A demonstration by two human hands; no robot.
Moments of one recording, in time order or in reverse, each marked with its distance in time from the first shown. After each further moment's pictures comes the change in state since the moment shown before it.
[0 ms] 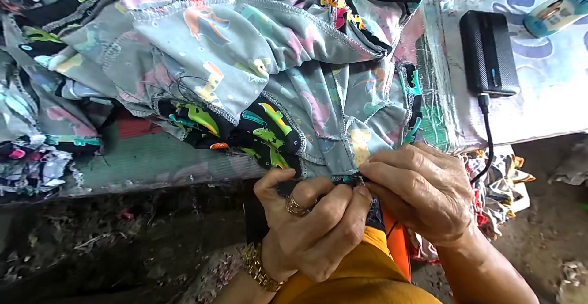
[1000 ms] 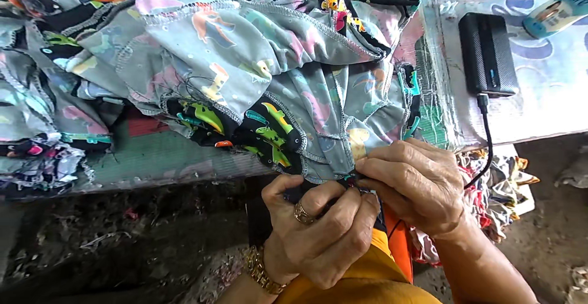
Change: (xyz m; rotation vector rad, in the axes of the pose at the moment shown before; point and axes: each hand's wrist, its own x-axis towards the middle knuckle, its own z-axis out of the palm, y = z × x) left_hand 0.000 0.006 -0.005 -0.015 -0.030 0.052; right_hand 0.004 0.004 0.003 0.039 0.005 -0.035
